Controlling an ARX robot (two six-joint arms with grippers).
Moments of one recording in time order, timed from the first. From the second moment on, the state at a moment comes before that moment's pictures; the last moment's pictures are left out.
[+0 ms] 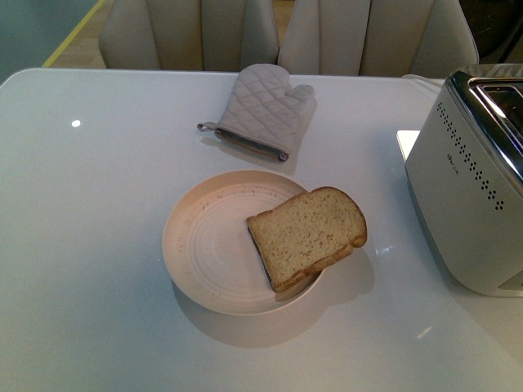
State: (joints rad) left arm 0.00 0.39 0.01 0.39 0.00 -0.01; right arm 0.00 0.00 0.02 0.00 0.00 0.00
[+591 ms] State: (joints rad) left arm 0.00 0.18 0.01 0.18 0.00 -0.01; right arm 0.00 0.00 0.02 0.00 0.00 0.00
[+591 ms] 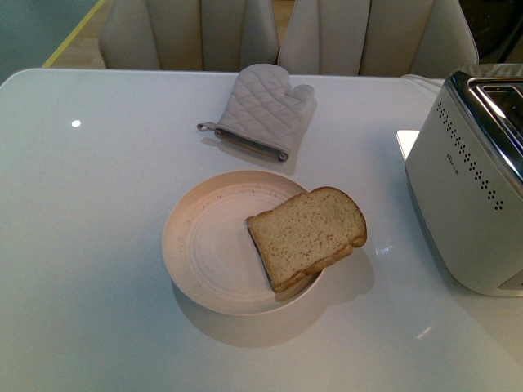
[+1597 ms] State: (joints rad) left arm 0.00 0.01 0.01 0.00 0.00 -0.01; right arm 0.33 1.06 0.40 0.08 0.18 0.27
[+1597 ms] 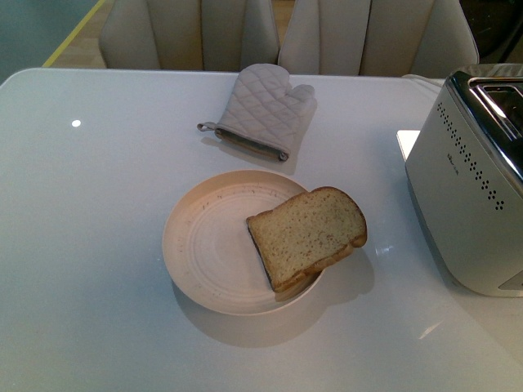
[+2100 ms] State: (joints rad) left arm 0.00 0.01 0.01 0.00 0.00 -0.01; right arm 0.43 1.74 0.67 0.27 0.04 0.49
